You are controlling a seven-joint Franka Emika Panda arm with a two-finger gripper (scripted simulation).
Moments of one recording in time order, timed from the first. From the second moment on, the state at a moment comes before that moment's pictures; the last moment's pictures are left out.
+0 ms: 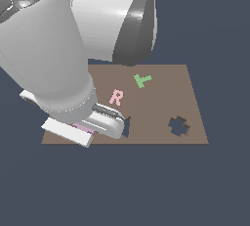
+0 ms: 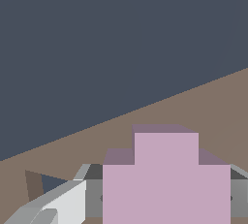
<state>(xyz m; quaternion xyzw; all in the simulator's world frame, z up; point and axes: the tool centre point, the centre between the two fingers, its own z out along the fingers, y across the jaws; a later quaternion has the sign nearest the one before) 0.108 -0.102 0.073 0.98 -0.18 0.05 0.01</state>
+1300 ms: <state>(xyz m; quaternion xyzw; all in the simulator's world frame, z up) 0.112 -0.002 0.052 0.86 -0.51 0.03 0.00</state>
